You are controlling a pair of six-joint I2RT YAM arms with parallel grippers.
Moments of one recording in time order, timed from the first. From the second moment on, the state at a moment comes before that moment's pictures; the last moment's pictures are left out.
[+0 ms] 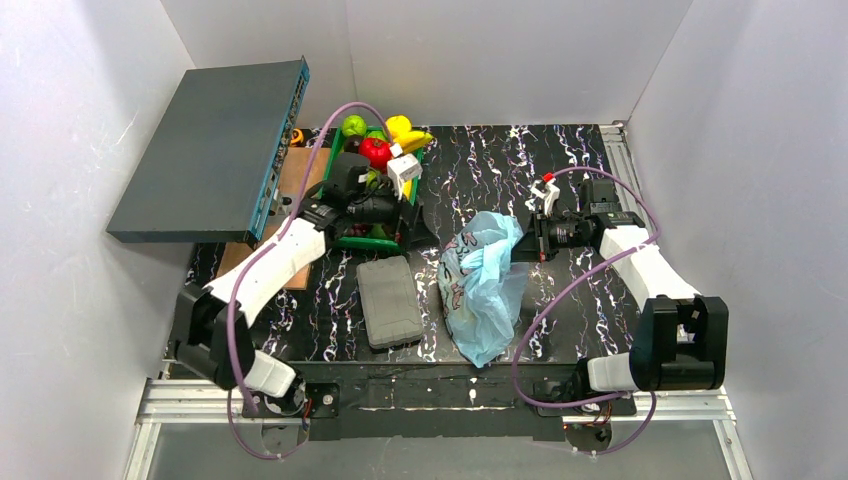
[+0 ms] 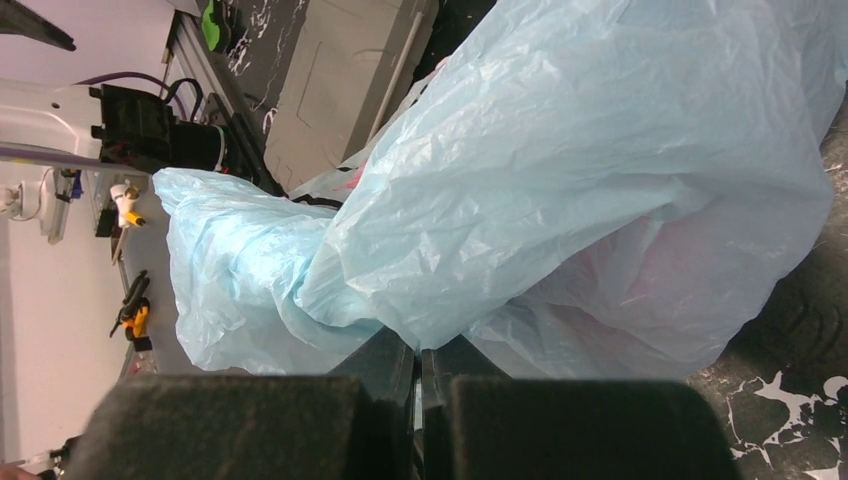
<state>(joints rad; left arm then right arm) -0.50 1.48 1.16 -0.21 0.78 -0.10 0.07 1.37 0.93 -0.62 -1.03 -0.14</state>
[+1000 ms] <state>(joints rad) -0.78 1.61 1.41 -0.78 0.67 0.38 0.11 1.33 0.93 -0.65 -0.97 -0.19</state>
